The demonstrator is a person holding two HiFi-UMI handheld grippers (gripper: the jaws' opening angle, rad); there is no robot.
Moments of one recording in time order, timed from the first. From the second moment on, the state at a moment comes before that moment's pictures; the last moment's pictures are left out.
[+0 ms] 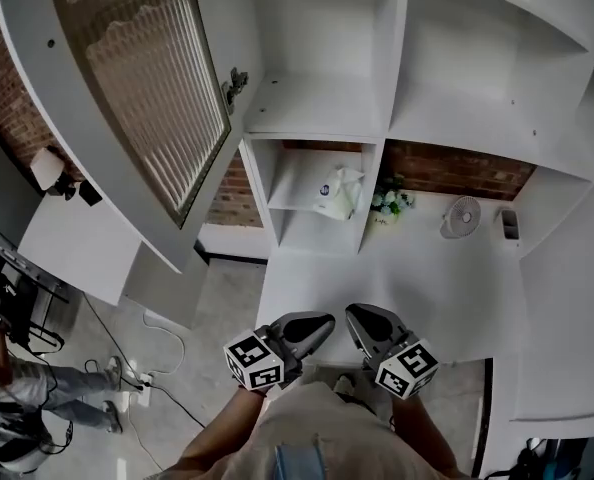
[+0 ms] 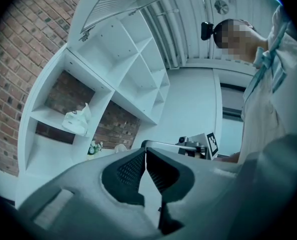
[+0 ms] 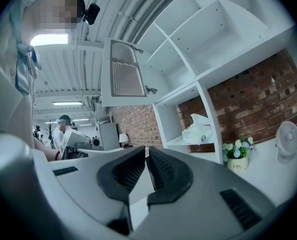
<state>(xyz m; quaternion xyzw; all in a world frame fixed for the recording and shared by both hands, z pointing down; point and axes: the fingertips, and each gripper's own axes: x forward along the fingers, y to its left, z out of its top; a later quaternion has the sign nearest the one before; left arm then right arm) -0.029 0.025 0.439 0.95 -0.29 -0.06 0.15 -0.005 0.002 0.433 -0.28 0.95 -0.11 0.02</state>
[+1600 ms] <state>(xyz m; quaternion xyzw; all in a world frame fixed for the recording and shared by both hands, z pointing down) -0.038 -0.111 0.434 0.91 -0.40 -0.04 0.10 0.008 -0.094 0.447 -0.27 0.95 -0.13 0.01</state>
